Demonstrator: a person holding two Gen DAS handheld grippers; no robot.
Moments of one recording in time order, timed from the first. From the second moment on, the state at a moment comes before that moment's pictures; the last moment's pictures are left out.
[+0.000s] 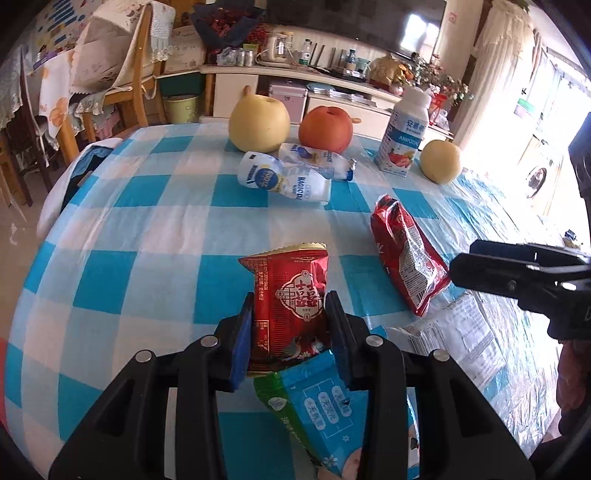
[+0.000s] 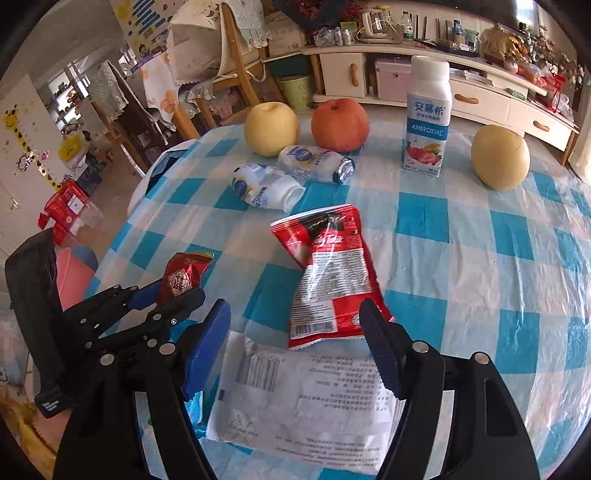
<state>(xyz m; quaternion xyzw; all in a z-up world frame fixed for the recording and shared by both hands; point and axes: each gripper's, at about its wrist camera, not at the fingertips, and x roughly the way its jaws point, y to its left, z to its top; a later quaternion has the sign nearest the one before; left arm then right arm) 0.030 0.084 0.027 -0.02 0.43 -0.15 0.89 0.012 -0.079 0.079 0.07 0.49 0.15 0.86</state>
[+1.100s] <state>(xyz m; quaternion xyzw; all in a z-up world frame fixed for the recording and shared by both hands) -0.032 0.207 0.069 -0.15 0.37 -0.10 0.91 -0.063 0.049 0.024 -0.10 0.47 0.20 0.85</state>
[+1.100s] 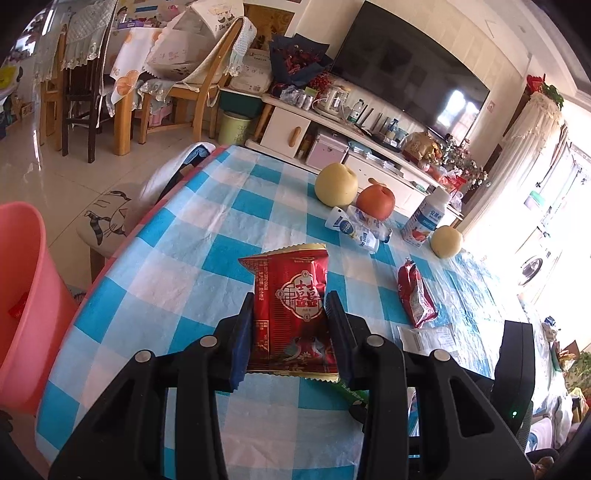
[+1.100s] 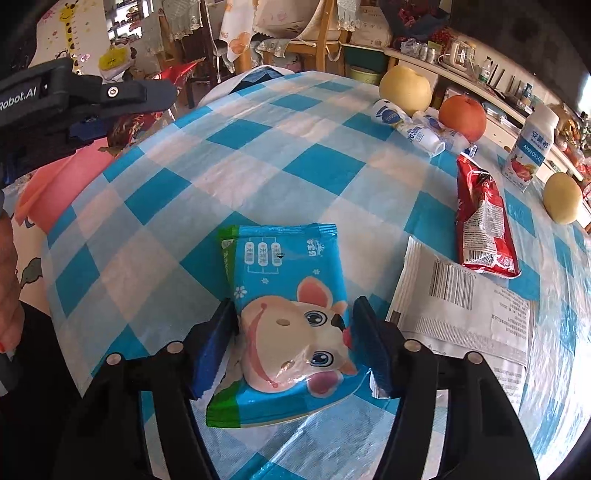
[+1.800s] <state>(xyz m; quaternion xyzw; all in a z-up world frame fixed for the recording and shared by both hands) -0.045 0.258 0.091 -0.19 0.31 0.00 0.93 -0.062 0.064 0.064 -0.03 0.44 0.16 0.88</state>
